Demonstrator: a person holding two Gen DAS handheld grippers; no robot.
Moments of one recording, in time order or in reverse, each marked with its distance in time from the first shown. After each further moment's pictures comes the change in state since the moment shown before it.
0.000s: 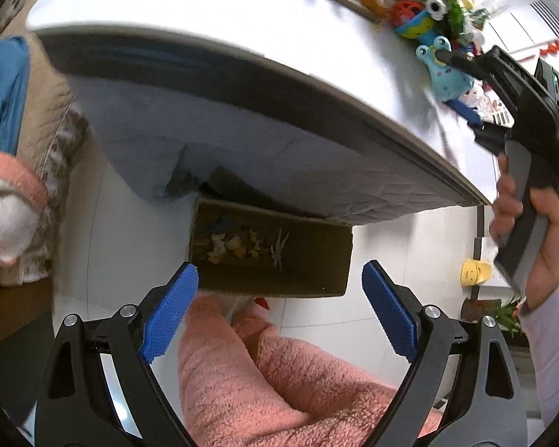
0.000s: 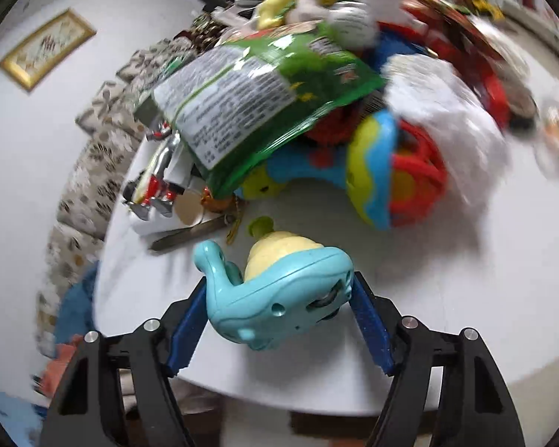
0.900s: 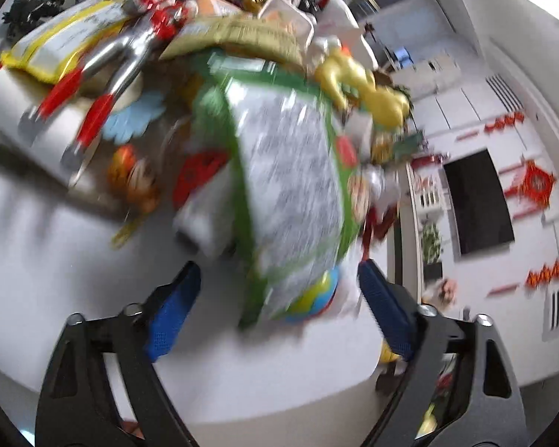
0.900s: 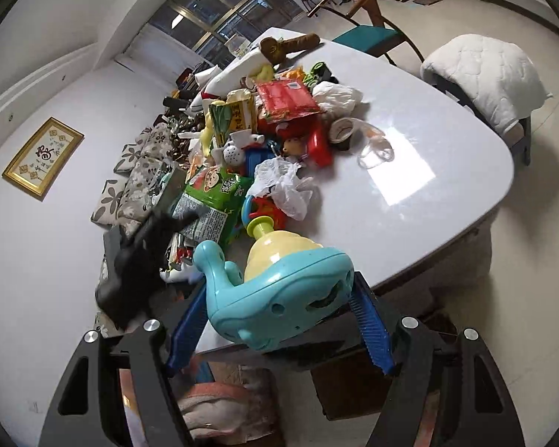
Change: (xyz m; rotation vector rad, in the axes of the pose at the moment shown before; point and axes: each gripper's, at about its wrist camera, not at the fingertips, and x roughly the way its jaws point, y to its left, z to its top) left arm 0.036 -0.139 0.198 -0.147 -0.248 -0.325; right arm -0.184 -0.092 -0.054 0.251 -0.219 0.071
